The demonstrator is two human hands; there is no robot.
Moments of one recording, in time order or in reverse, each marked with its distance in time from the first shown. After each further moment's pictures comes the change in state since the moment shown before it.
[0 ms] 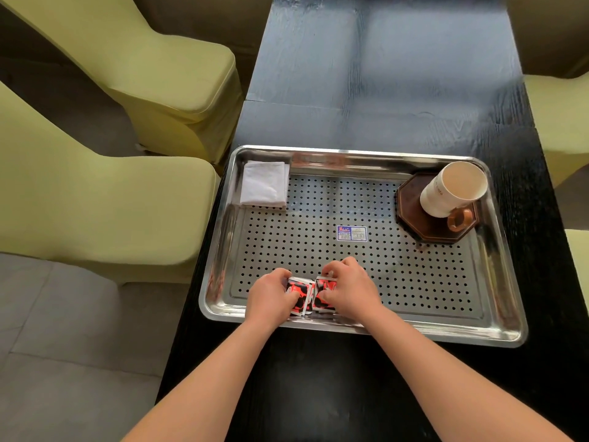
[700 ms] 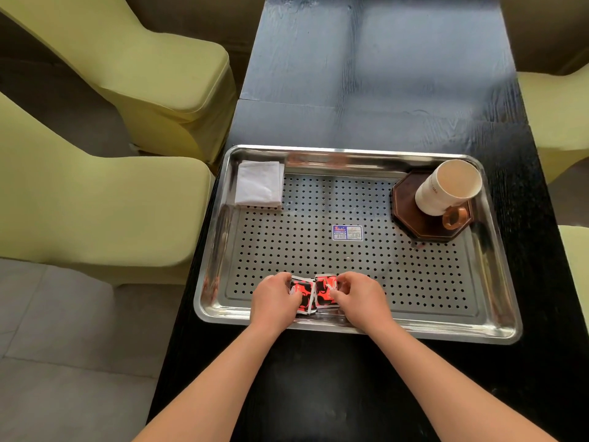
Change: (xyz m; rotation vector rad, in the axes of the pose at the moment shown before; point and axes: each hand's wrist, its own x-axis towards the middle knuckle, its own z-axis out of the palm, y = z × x) left_hand -0.004 0.009 0.011 0.006 0.031 0.007; right_hand -0.020 0.017 -0.006 0.062 0.099 0.083
